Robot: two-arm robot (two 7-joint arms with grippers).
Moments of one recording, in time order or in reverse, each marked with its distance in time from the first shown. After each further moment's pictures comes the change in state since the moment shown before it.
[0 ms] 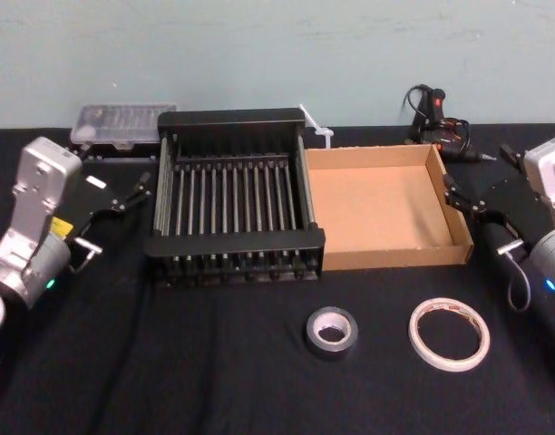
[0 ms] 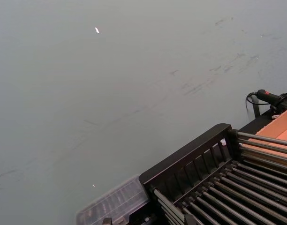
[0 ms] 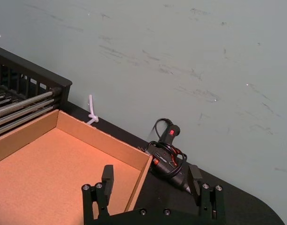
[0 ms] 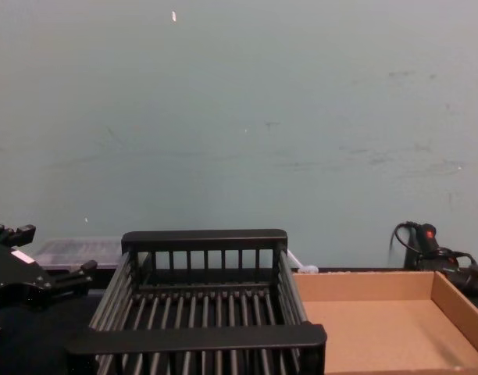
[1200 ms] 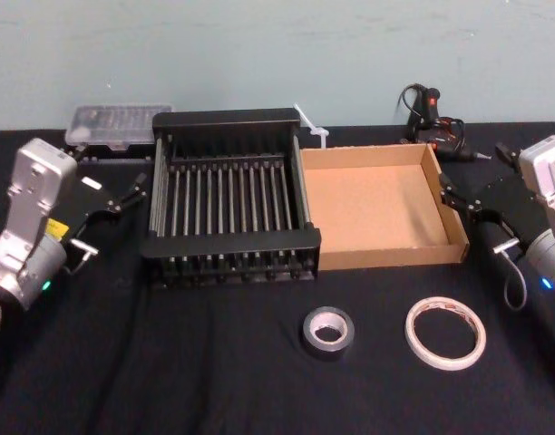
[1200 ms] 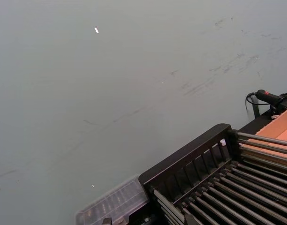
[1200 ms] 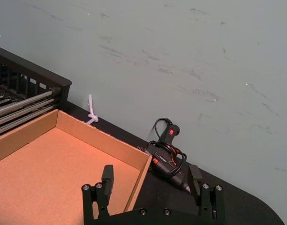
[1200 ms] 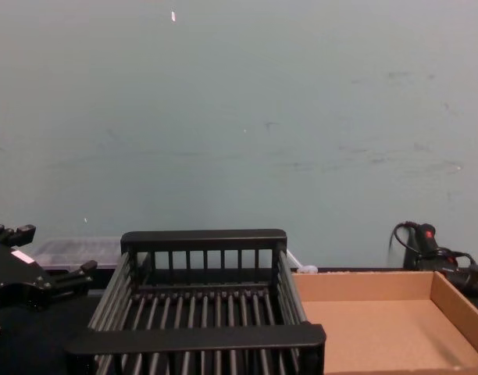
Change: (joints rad) left arm 0.000 0.000 0.000 0.000 0.000 0.000 0.000; right arm 0.000 0.000 0.000 0.000 0.000 0.000 0.000
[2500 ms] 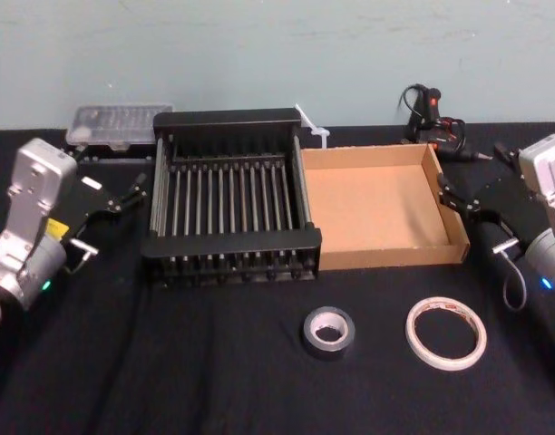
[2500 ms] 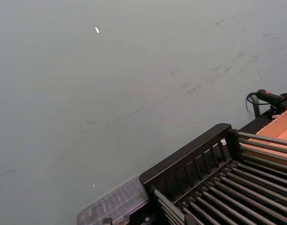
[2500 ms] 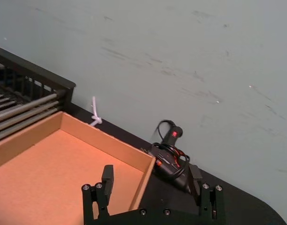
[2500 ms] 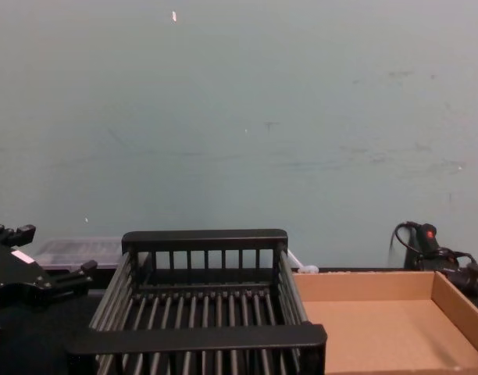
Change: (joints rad) left arm 0.000 0.000 0.000 0.000 0.000 0.000 0.000; right arm -0.009 0.001 0.010 -0.020 0.003 0.010 0.014
